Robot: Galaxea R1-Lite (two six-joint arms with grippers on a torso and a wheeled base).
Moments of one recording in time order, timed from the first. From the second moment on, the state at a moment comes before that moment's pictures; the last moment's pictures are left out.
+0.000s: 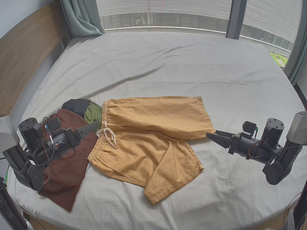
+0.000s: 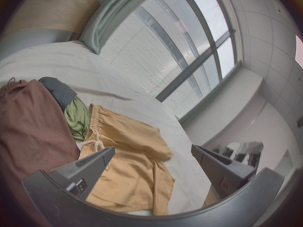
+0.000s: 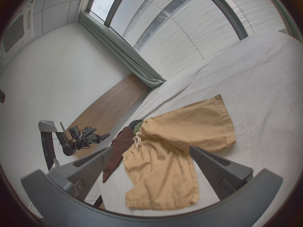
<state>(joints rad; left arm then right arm) -0.04 1.97 -0.40 -1.55 -0.63 -0.59 0.22 2.07 -0.44 -1.54 0.61 0.44</state>
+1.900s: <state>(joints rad) 0.08 2.01 -0.21 -1.55 -0.76 -0.20 0.25 2.28 -0.32 -1.54 0.61 0.41</state>
